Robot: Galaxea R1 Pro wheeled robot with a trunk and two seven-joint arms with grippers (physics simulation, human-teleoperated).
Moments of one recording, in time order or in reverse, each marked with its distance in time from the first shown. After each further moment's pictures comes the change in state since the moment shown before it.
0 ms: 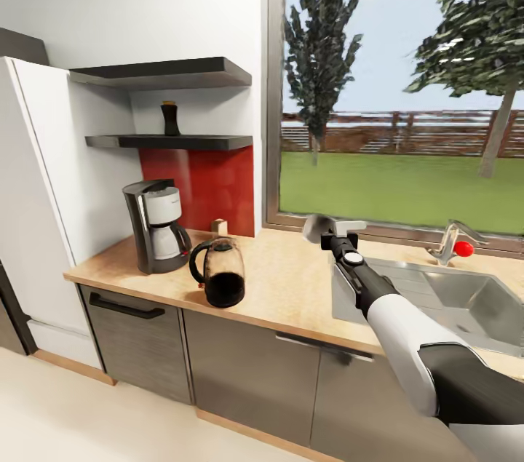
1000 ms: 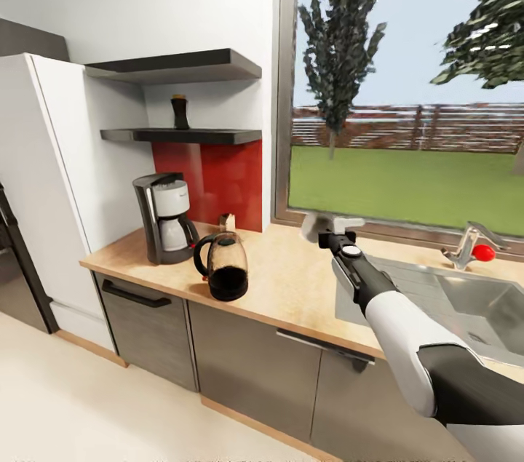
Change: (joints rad) left arm 0.000 0.000 -0.007 -0.001 -0.006 0.001 -0.004; right arm 0.000 0.012 -0.001 -0.067 -0.027 0.143 0.001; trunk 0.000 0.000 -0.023
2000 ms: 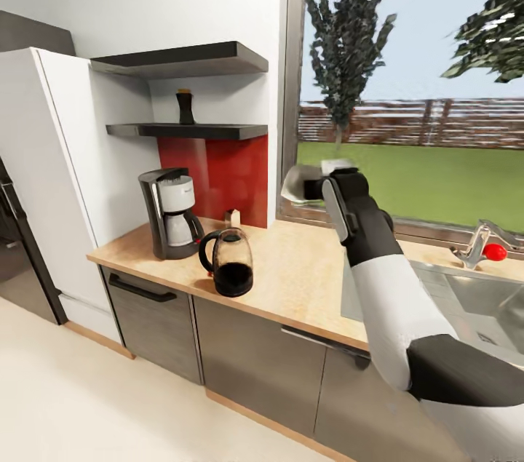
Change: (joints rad) left arm -0.002 0.011 -0.004 0.002 -0.003 0.009 -0.001; right arm -0.115 0.116 0.012 -0.589 -0.026 0.880 -0.020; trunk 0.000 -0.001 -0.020
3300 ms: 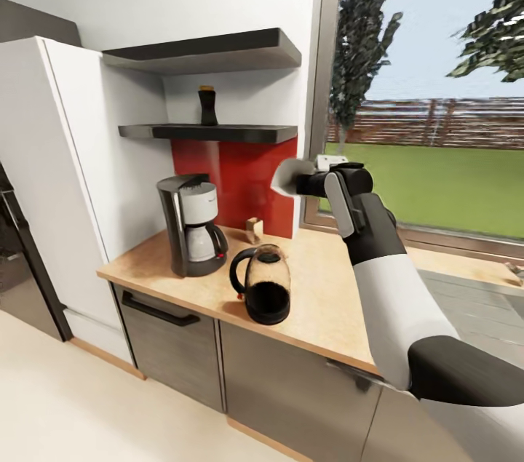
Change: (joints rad) left arm 0.001 0.002 0.011 0.000 0.009 -0.005 -0.001; right arm -0.002 0.000 0.005 -0.050 -0.165 0.022 0.014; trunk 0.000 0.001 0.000
